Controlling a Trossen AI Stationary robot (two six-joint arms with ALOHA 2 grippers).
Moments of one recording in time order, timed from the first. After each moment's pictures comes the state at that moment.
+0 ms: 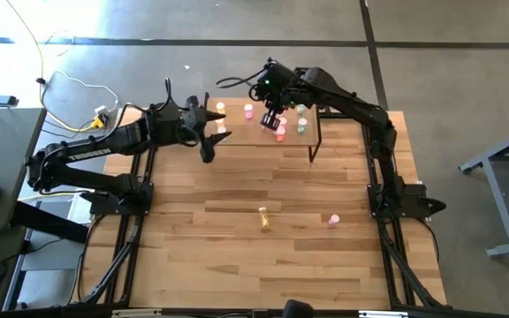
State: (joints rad) left arm 0.46 1.06 0.96 -0.16 -0.06 0.13; right arm -0.40 2.05 2.36 -1.28 0.26 -0.16
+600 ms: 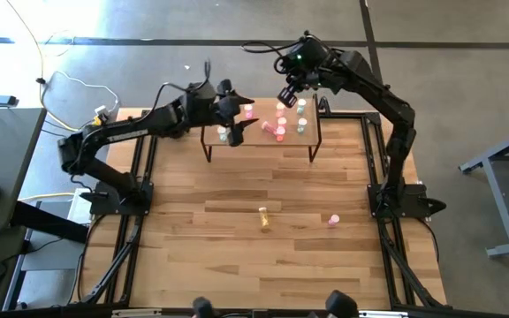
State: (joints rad) left arm 0.55 1.44 1.22 -0.08 0.06 0.37; right arm -0.51 1.89 2.35 -1.26 0.31 -0.09
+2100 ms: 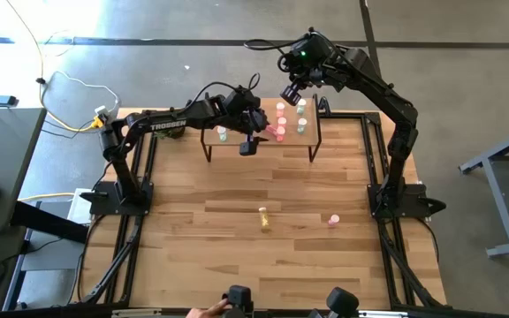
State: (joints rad) left arm 0.56 1.80 1.47 -0.41 0.20 0.54; right arm -0.53 1.88 2.35 -1.26 0.30 -0.15
